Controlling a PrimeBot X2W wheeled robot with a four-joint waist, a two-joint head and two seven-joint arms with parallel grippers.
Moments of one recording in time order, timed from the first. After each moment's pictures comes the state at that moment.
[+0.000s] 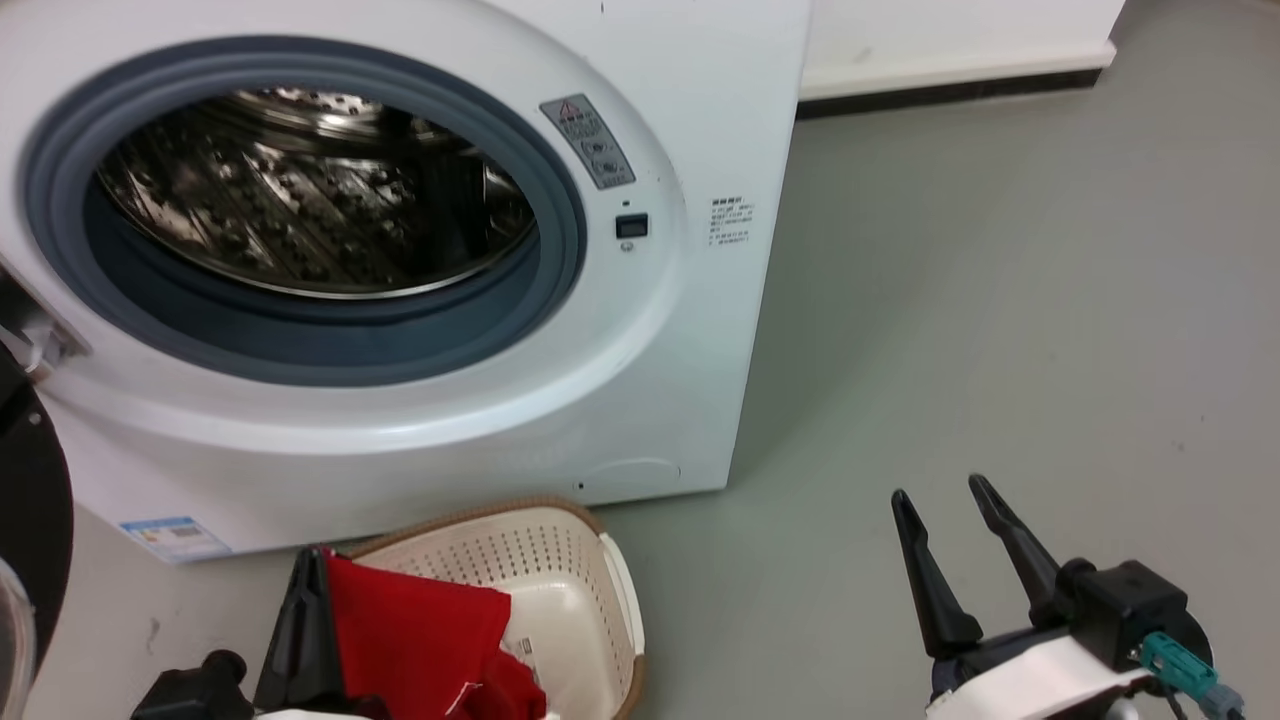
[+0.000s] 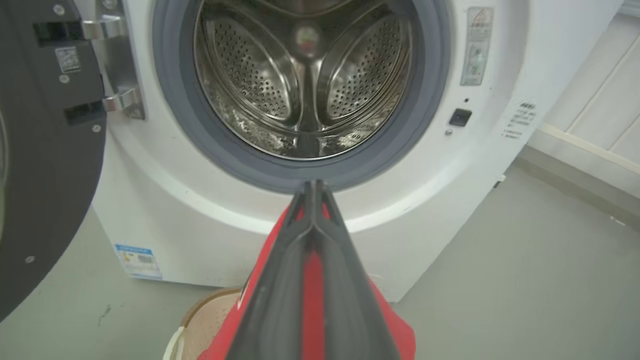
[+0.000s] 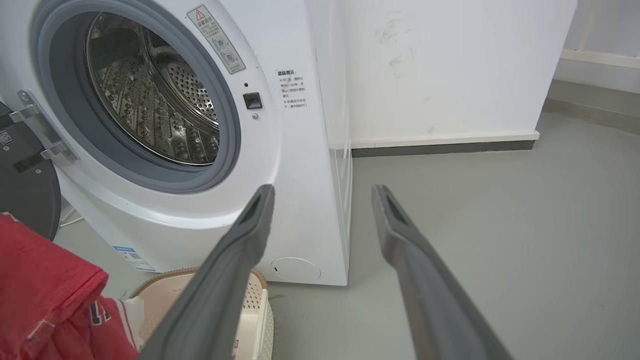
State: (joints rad) left arm 0.19 0.09 -0.01 -0.13 -0.31 0.06 -0.17; right arm 0.09 -0.05 0.14 -0.09 0.16 0.13 -0.07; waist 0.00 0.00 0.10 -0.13
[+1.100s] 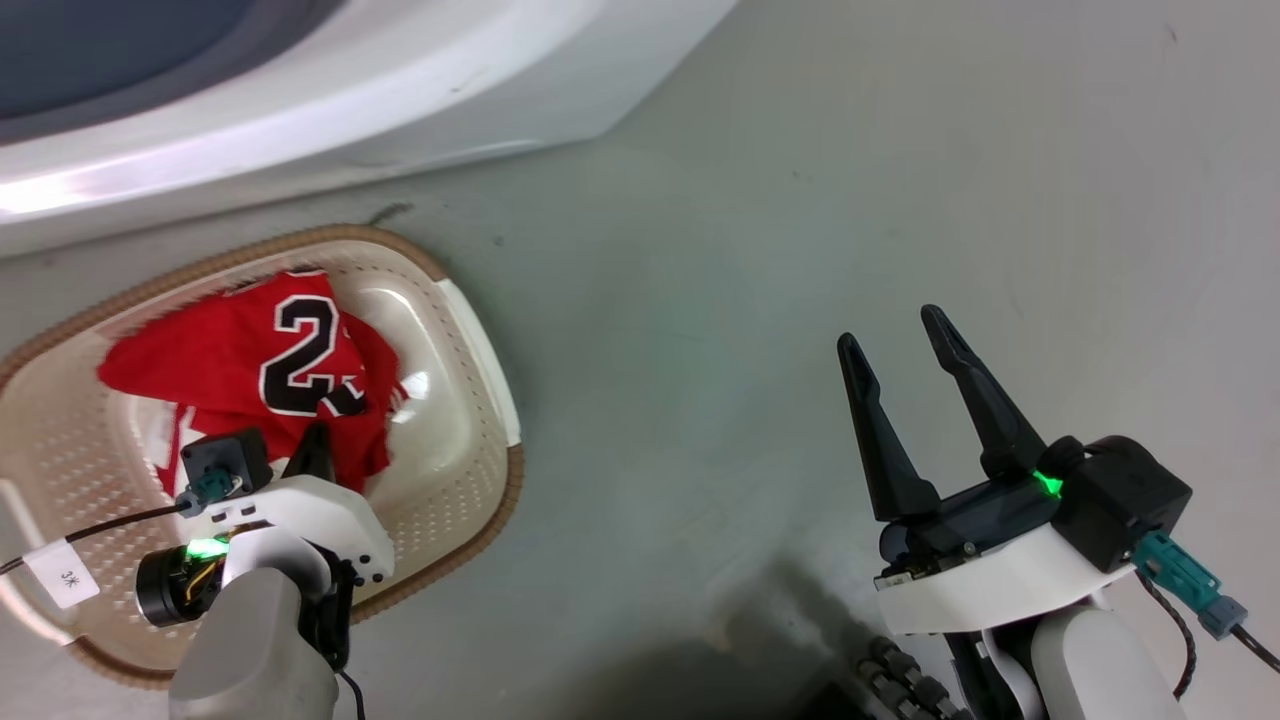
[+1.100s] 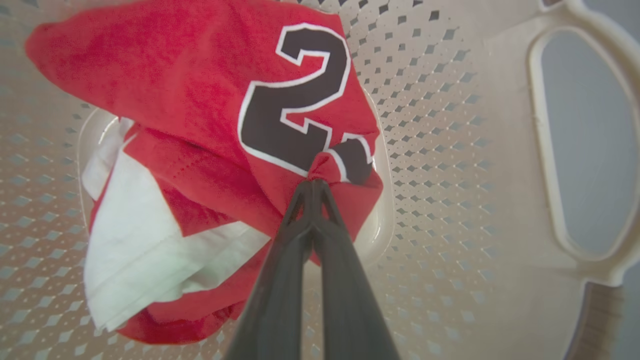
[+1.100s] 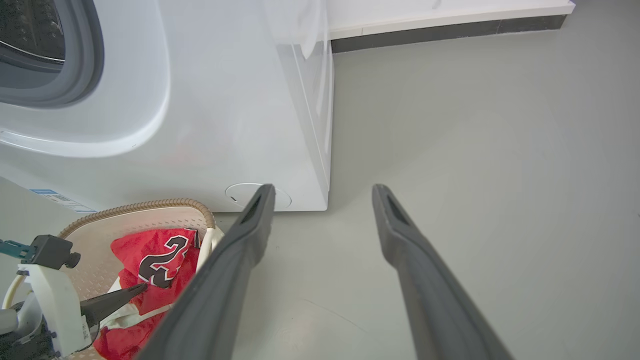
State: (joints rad) left arm -0.54 0.16 0.03 0.97 -0.29 -0.04 -0.26; right arm -0.17 -0.05 0.24 -0.08 0.21 0.13 -0.20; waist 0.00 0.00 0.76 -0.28
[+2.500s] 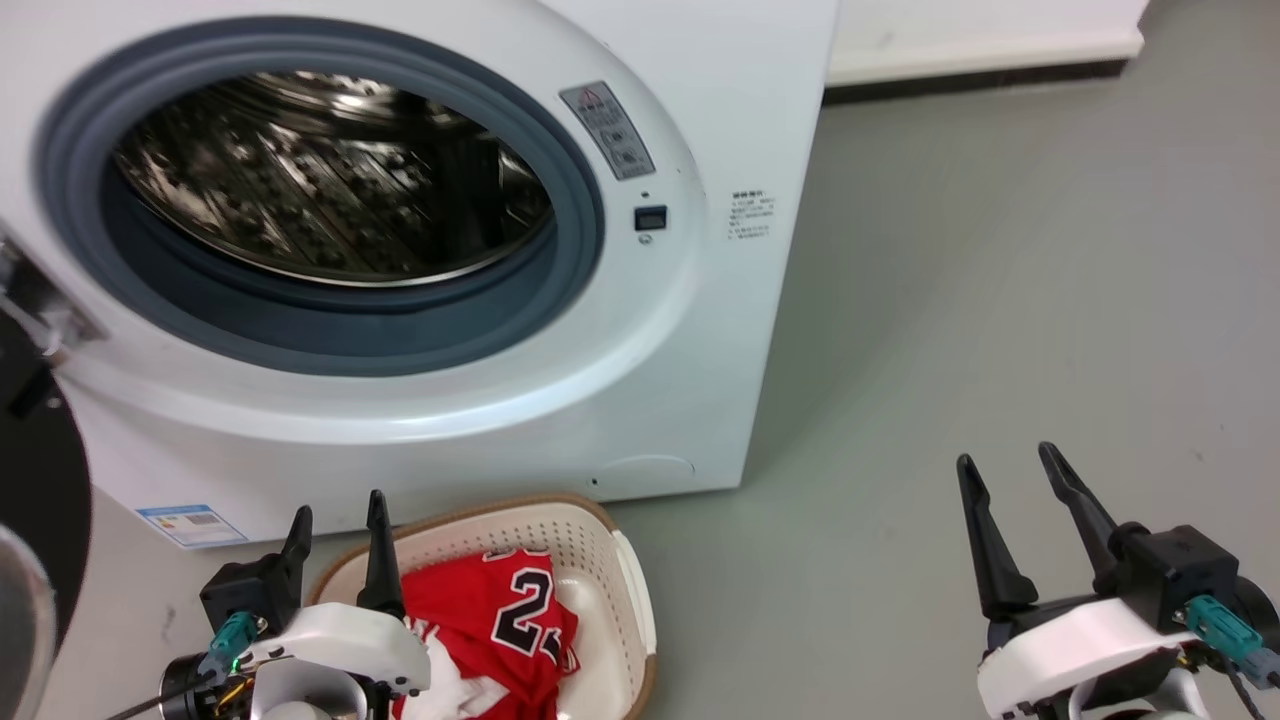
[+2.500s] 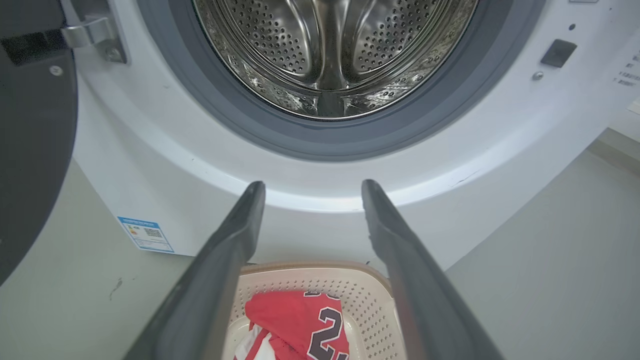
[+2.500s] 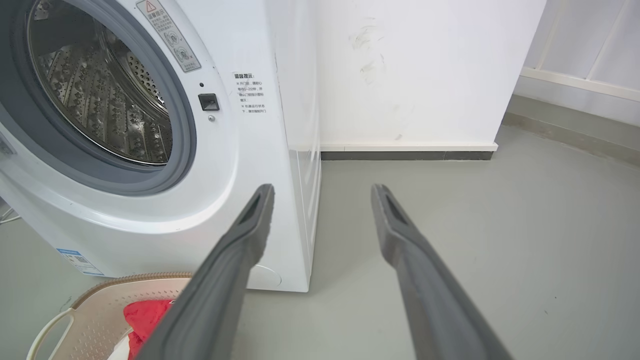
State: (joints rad) left arm -0.16 0.05 0.09 0.47 -0.21 -0.04 -0.26; right arm 0.03 -0.05 0.03 -0.06 0.09 0.13 -0.05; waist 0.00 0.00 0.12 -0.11
